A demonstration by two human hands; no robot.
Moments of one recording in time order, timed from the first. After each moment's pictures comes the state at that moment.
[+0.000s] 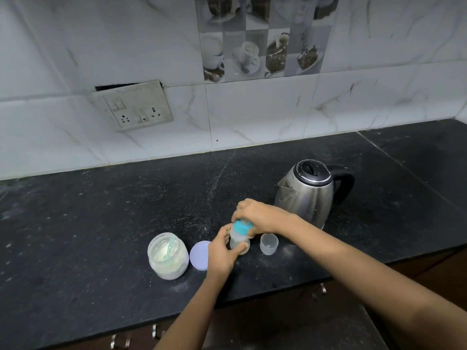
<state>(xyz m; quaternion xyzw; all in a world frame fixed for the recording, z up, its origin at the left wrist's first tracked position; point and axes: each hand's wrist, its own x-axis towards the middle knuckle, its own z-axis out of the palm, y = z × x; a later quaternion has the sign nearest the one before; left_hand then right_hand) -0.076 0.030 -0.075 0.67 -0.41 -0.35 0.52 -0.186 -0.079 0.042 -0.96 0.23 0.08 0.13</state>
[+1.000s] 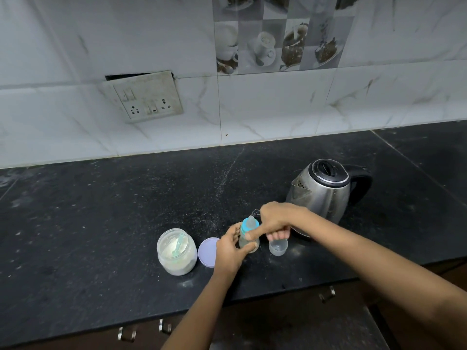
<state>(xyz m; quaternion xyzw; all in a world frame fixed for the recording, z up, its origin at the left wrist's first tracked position) -0.069 0.028 -0.081 0.65 -0.40 -0.38 0.52 -0.176 -0.082 0.054 -0.84 0.41 0.26 0.25</state>
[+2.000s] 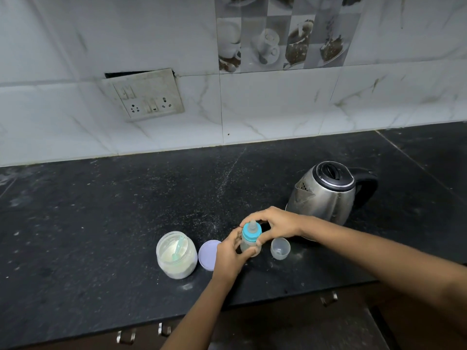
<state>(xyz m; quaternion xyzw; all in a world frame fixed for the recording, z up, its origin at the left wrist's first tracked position) -0.066 0.032 -0.074 0.65 -0.44 -0.37 0.50 -0.197 -0.106 0.010 -0.89 0.20 0.04 0.41</state>
